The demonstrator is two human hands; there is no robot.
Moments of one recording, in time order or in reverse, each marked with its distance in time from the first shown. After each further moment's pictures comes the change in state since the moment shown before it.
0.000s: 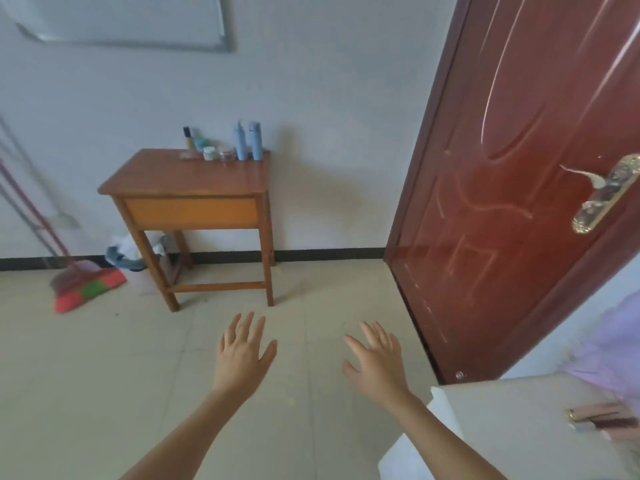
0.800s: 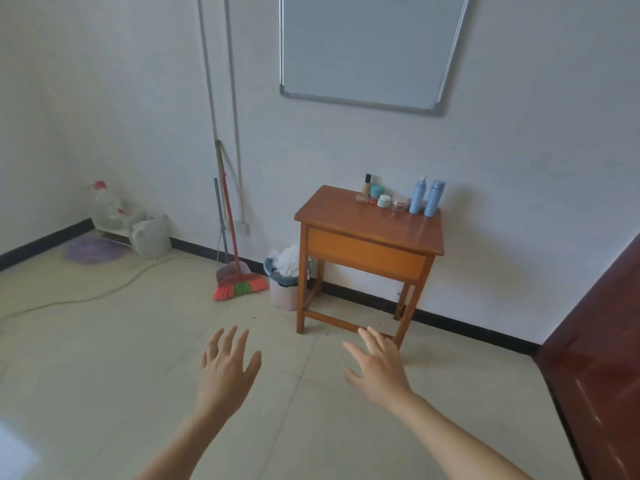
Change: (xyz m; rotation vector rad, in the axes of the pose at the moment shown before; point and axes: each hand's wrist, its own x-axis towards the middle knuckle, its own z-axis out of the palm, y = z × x) left_hand -0.038 -0.342 -0.147 -0.071 0.349 -0.456; right_hand 0.122 -0.369 -0.027 0.013 0.046 -0.617
